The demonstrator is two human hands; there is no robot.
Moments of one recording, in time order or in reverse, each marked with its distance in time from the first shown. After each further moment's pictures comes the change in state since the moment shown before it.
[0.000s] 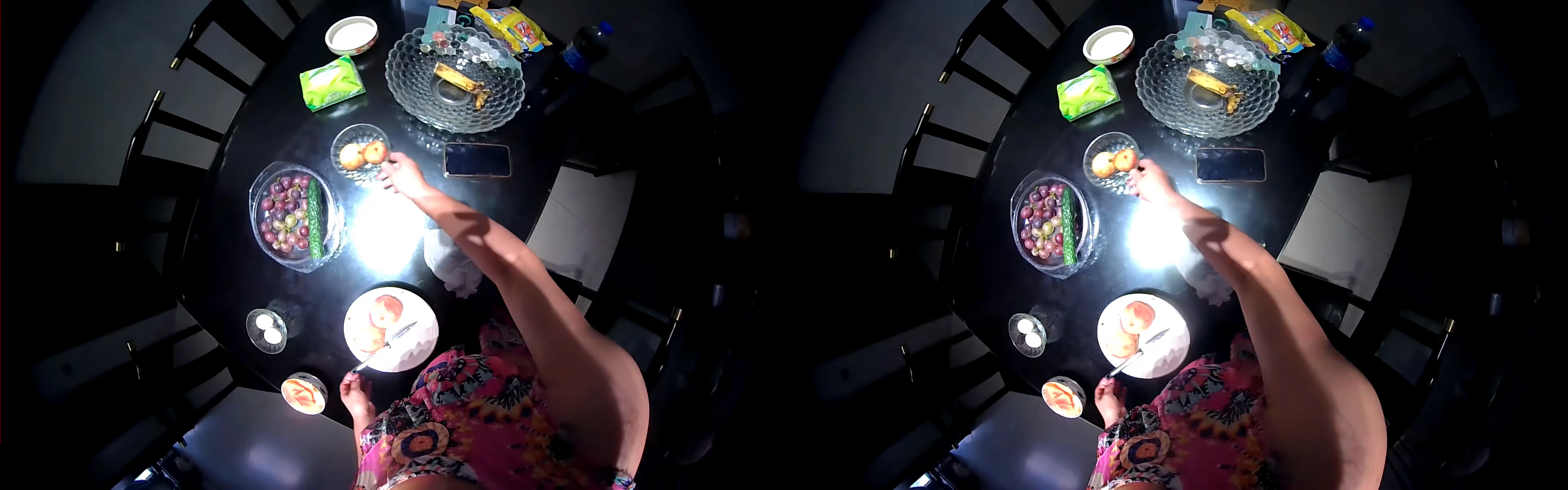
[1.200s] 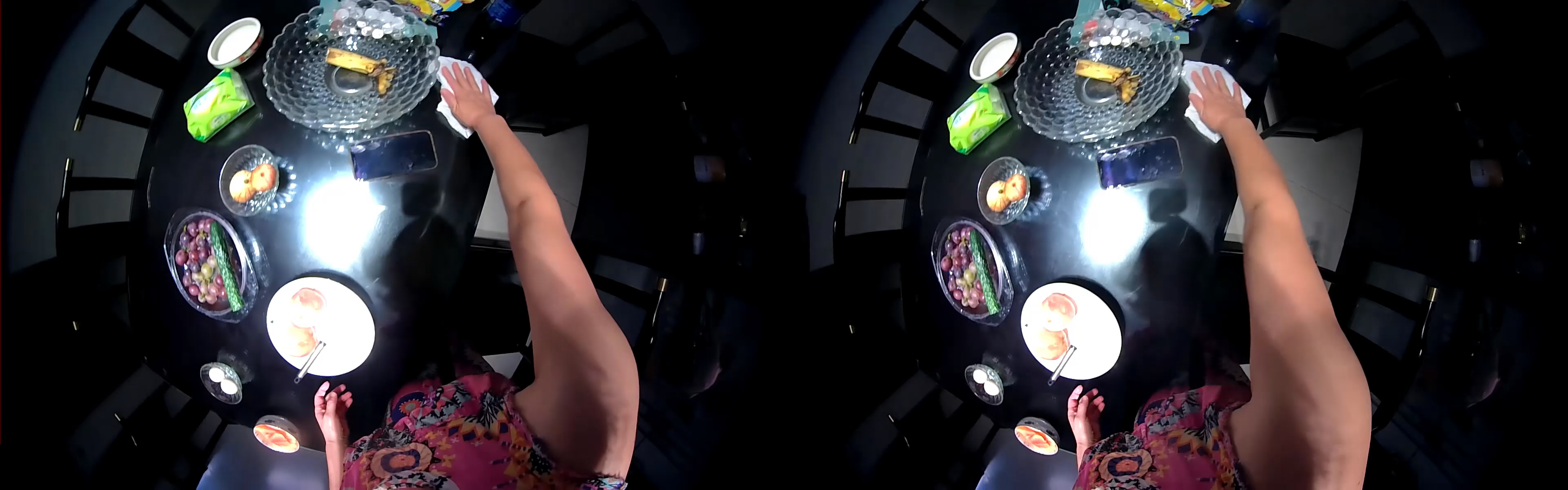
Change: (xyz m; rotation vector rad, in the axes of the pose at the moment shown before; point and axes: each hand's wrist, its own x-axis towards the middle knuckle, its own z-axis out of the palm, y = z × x) left_hand -0.014 0.022 0.062 0.169 -0.438 -0.056; right_hand 0.042 -0.006 -0.320 -1.552 0.480 -0.204
